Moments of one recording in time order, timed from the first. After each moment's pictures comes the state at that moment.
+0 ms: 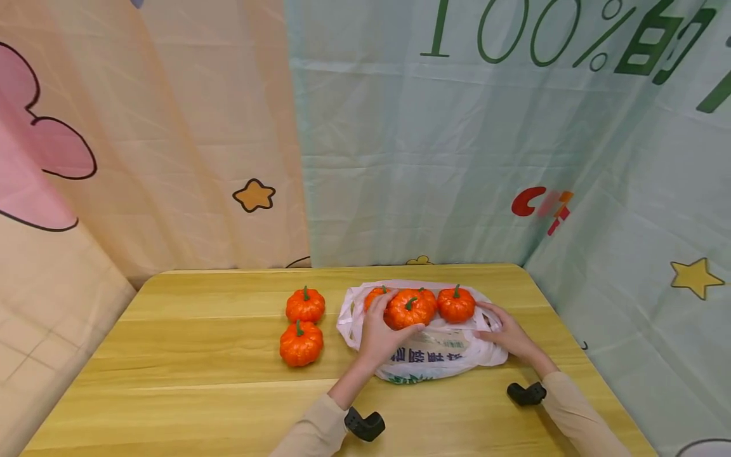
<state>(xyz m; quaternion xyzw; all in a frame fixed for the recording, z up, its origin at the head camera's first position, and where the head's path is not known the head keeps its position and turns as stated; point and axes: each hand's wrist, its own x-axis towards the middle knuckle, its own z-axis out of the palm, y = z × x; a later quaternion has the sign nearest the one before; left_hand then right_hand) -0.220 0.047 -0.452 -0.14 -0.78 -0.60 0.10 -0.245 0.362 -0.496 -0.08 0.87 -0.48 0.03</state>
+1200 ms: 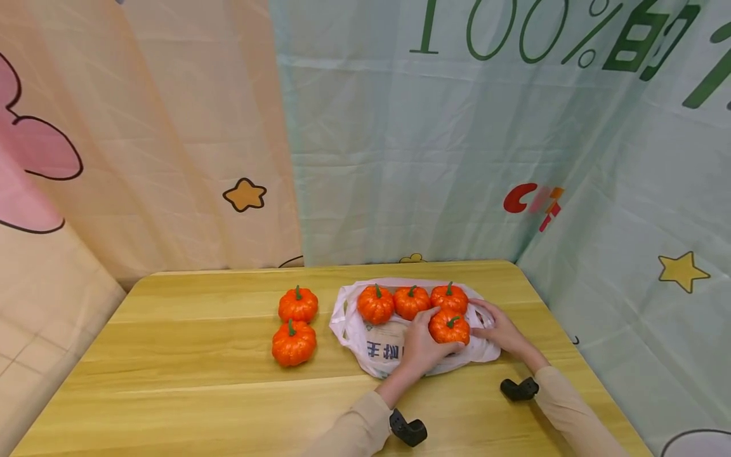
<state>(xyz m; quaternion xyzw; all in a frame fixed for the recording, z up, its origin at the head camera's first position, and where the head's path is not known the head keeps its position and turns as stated) -0.209 0.136 -0.476 -0.14 -0.83 -0.54 0.03 -0.245 0.366 -0.498 -0.11 0.87 -0.48 0.00</state>
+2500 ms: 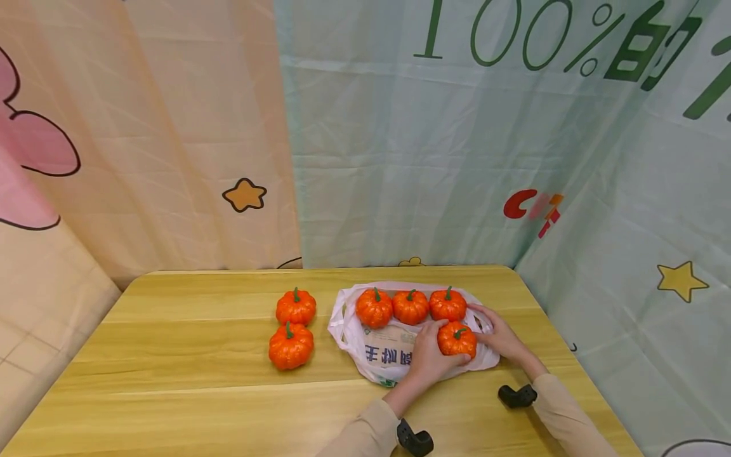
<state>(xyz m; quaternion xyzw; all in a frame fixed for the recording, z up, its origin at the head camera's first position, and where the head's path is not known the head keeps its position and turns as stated) -0.207 0.155 -0.495 -0.15 -0.84 -0.52 0.03 -0.244 0.367 -0.499 -0.12 0.87 -0.48 0.01</state>
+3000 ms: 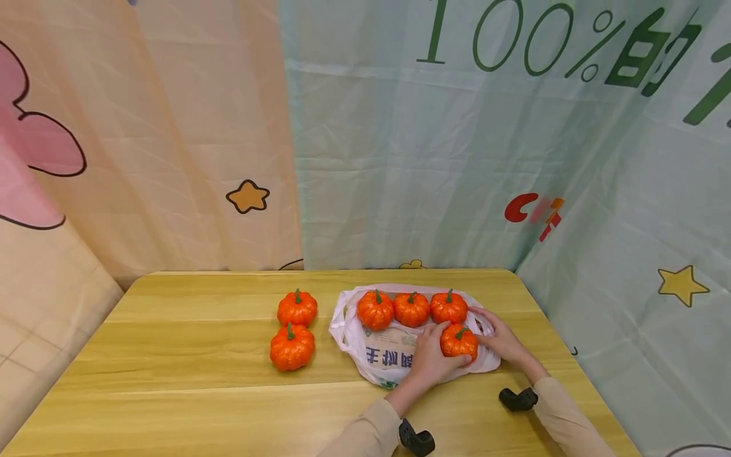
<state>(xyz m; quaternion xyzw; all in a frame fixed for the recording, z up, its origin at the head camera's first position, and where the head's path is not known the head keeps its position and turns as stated) -0.207 0.155 -0.489 -0.14 -0.86 -0.50 0.00 -0.243 0.367 -0.499 -0.12 0.87 -0.47 0.00</state>
